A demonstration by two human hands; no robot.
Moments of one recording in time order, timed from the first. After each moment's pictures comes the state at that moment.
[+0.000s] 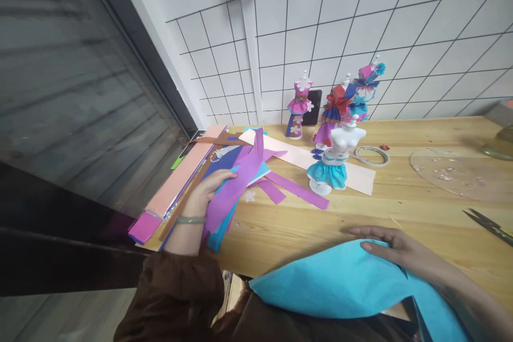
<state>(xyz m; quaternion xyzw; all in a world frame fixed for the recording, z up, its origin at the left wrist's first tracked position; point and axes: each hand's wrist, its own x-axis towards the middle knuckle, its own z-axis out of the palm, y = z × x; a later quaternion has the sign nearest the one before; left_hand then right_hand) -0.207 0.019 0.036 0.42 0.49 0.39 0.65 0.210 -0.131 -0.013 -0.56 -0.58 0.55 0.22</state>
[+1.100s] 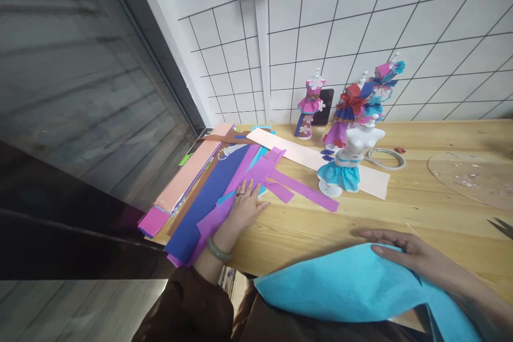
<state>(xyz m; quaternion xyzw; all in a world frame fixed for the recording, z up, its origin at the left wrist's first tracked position) -0.163 -0.035 -0.037 0.81 0.58 0.06 0.07 0.219 -0.128 -0.034 -0.57 -0.55 0.58 0.21</state>
